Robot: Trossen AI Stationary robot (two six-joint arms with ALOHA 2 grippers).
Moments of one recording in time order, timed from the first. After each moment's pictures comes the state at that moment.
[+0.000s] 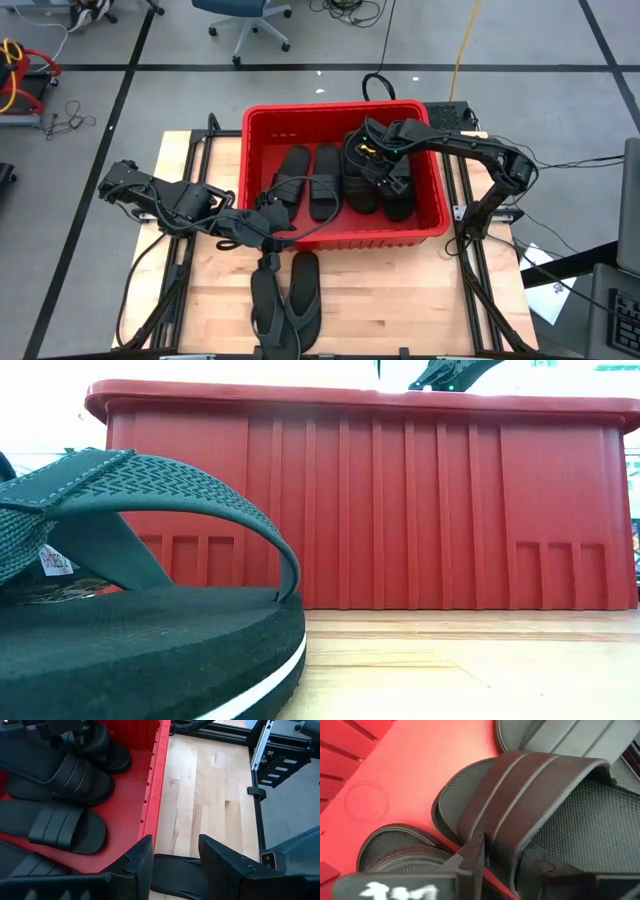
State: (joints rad) left arm -0.37 1.49 1.66 -0.96 -0.29 -0.45; right arm -0.50 1.65 1.31 -0.99 -0.28 -1.19
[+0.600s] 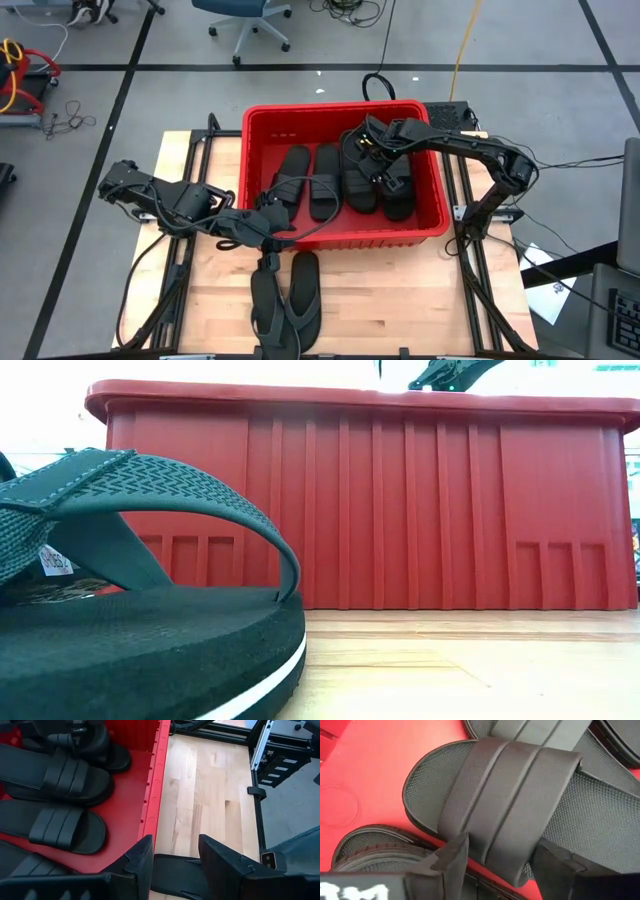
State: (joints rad) left arm -0.37 1.49 1.66 -0.96 -0.29 -0.45; right arm -0.50 1.65 1.31 -0.93 -0.20 -1.09
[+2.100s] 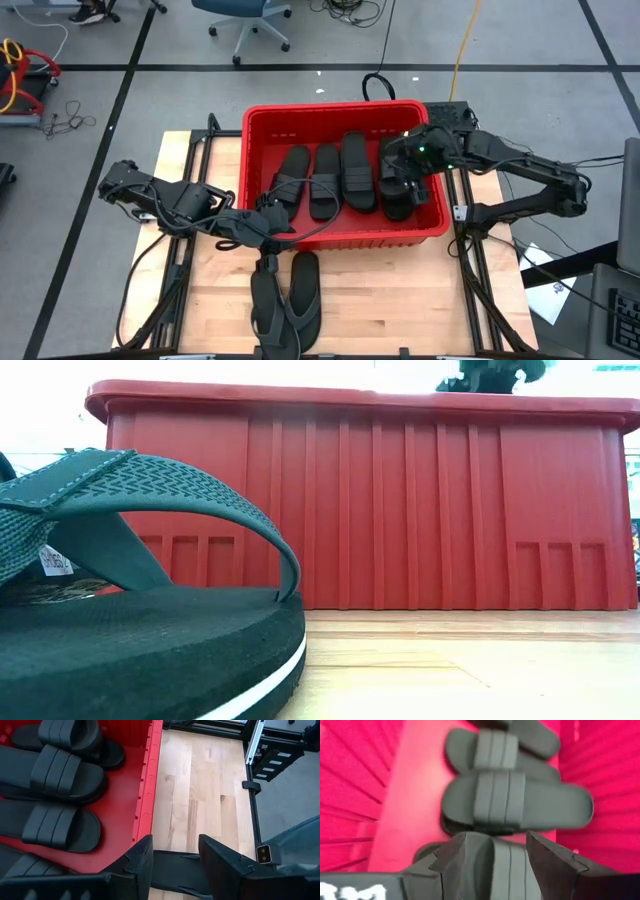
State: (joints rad) left arm -0.37 1.49 1.66 -0.97 -0.25 -0.44; right arm -0.31 1.16 1.27 -1.06 -0.03 -0.56
